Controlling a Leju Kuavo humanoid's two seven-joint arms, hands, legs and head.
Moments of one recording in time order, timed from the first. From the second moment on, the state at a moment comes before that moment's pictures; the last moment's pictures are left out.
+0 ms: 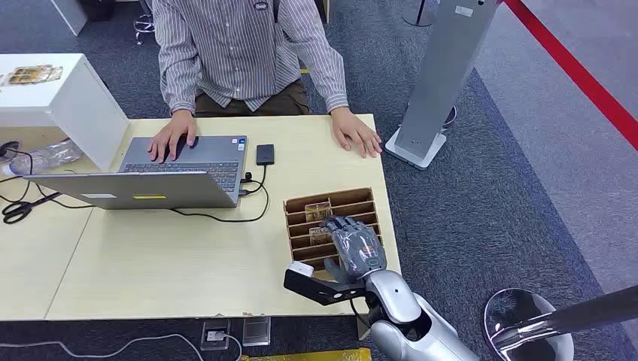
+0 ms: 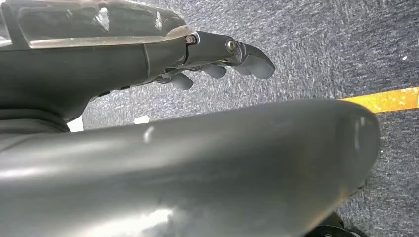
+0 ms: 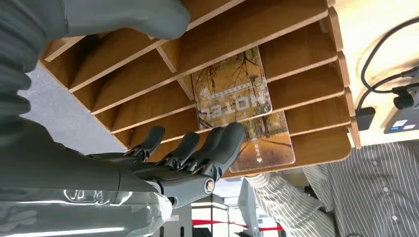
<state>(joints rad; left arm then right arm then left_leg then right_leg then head) -0.14 0.11 -1.26 -0.22 1.11 0.28 0.10 -0.28 -0.12 0.89 -1.42 1.07 -0.15 0.35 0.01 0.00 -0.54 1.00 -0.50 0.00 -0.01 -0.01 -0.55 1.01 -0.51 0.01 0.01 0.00</state>
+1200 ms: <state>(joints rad) -0.14 0.10 -1.28 -0.22 1.10 0.29 0.10 -0.28 -0.11 0.88 -1.39 1.07 -0.18 0.36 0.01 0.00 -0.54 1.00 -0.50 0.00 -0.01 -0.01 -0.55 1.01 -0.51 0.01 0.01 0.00</state>
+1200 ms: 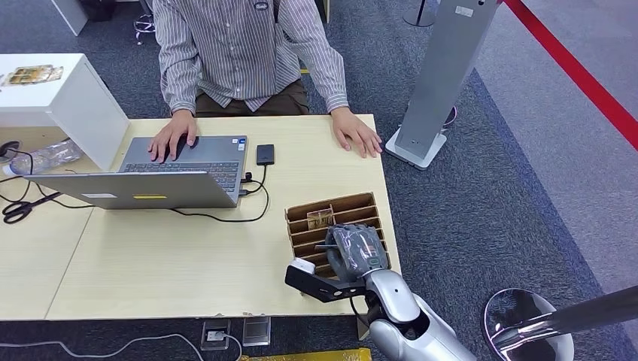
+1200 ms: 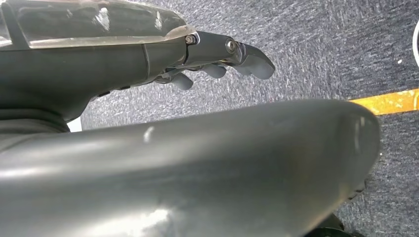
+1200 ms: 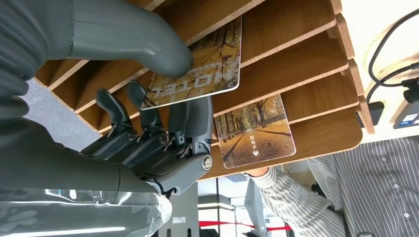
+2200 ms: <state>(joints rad) -0.13 0.10 -1.28 -0.22 1.12 0.25 0.09 -0.42 -0.17 0.79 -1.60 0.62 -0.25 0.22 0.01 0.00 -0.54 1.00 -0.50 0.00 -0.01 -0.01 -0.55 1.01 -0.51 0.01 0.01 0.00</state>
